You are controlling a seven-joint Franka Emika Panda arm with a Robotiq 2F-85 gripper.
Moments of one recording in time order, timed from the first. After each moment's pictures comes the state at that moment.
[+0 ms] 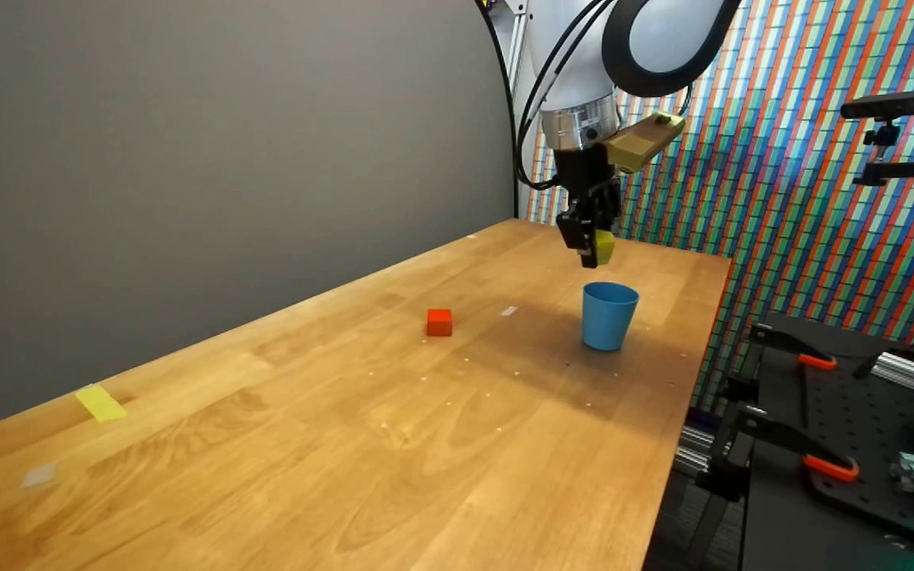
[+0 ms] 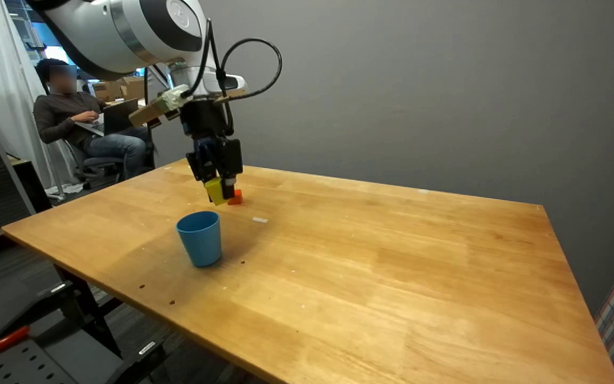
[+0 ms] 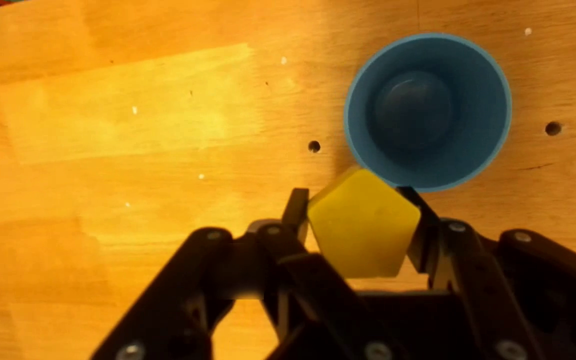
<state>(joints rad) 0.11 0.14 -0.01 -2.39 -0.35 2.30 0.45</state>
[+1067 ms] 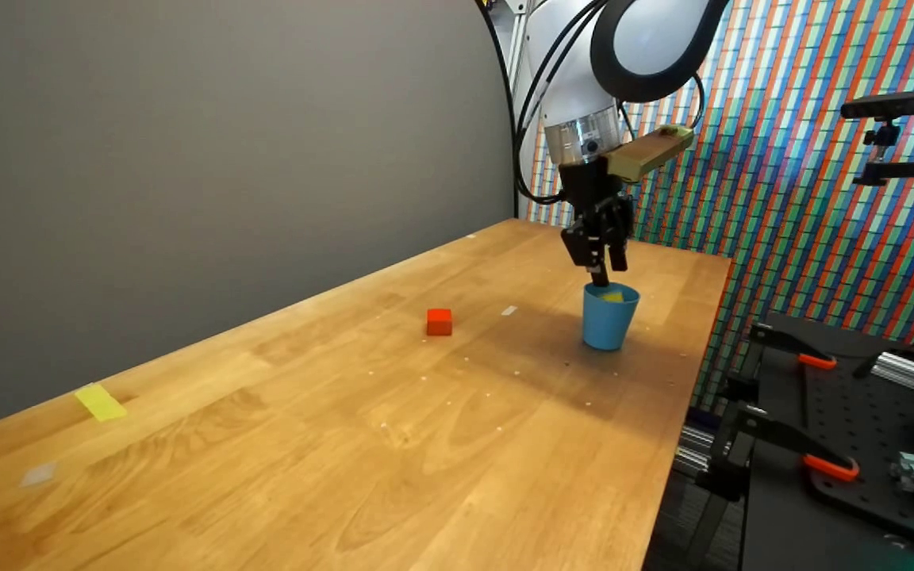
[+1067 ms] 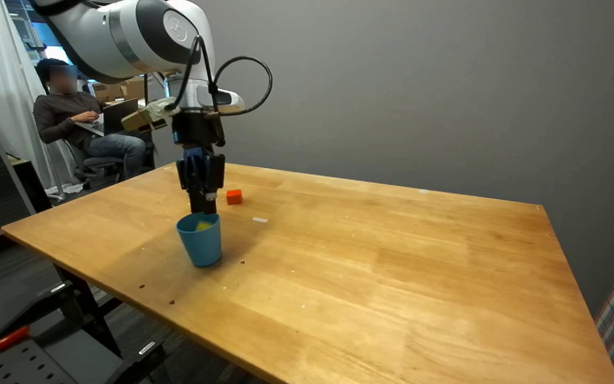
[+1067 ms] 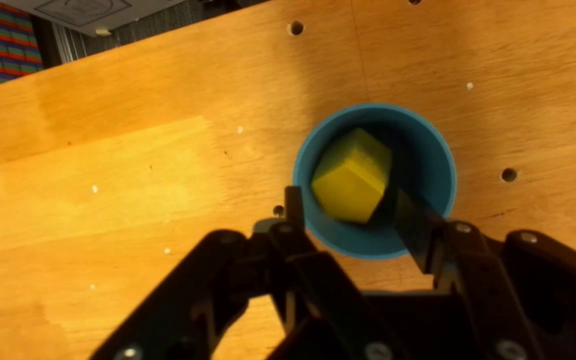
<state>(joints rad) 0.11 0.17 0.01 -2.39 -0.21 2.25 0.45</state>
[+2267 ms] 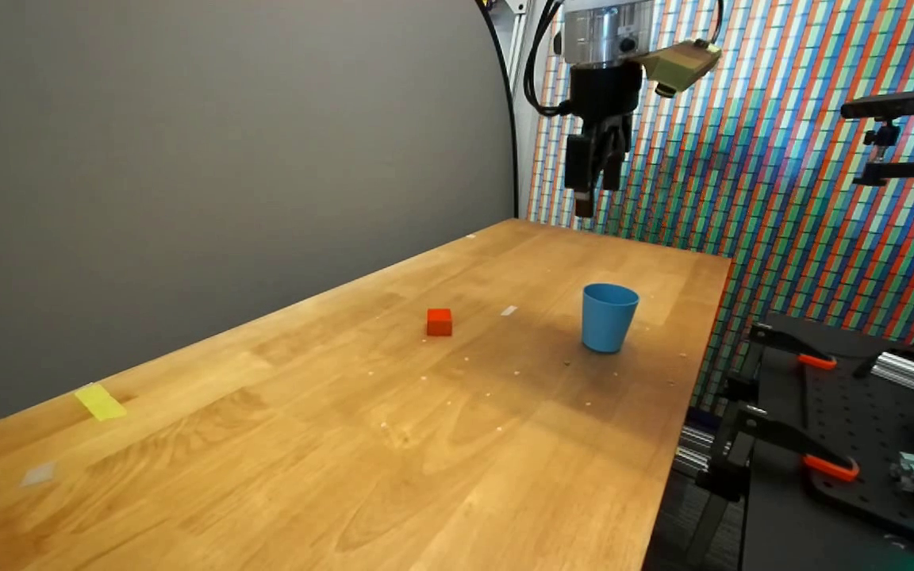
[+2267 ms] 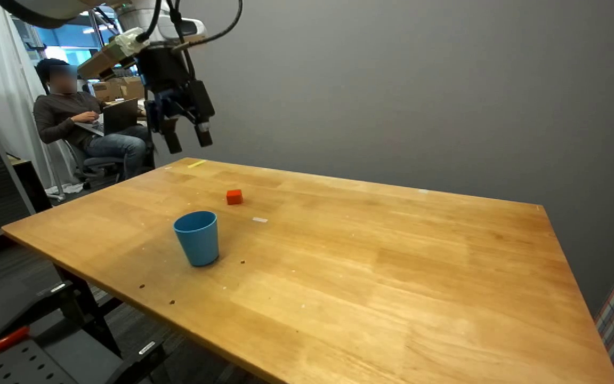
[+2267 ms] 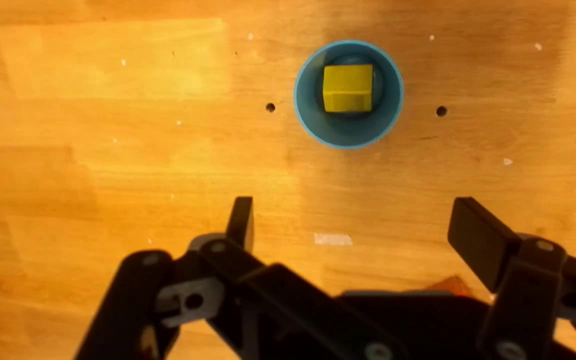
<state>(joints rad) 0.12 -0.14 0.09 -2.48 -0.29 2.27 0.37</state>
